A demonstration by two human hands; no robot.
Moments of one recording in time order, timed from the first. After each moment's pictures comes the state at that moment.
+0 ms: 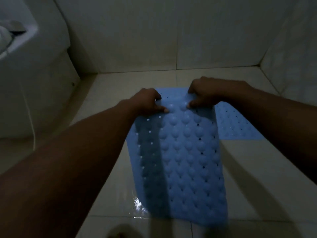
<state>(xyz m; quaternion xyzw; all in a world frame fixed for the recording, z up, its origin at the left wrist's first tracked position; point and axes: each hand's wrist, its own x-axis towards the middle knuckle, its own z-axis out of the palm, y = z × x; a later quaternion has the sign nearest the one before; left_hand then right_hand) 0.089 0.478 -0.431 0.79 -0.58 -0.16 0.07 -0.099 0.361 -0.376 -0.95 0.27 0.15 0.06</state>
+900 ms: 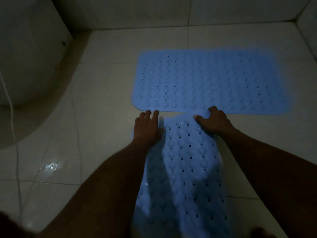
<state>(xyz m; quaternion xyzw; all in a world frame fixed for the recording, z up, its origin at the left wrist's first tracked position) 0.048 0.563 -0.660 0.86 -0.50 -0.09 0.01 -0.144 0.386 -0.639 -0.76 0.56 0.04 0.34</state>
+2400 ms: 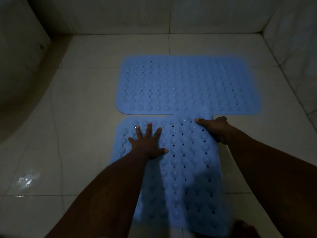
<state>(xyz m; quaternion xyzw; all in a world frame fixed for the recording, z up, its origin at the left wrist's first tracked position) -0.004 0.554 -0.678 0.82 -0.46 -0.33 -0.08 -0.198 0.376 -0.612 -0.49 0.65 -0.06 0.58</state>
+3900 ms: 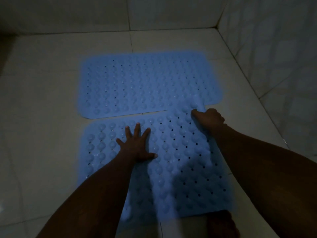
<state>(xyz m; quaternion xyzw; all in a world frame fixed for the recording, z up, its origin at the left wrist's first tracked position) -0.056 0.519 -0.685 0.78 -0.53 -0.33 -0.09 -0.275 0.340 -0.618 -0.57 0.75 -0.03 0.33</state>
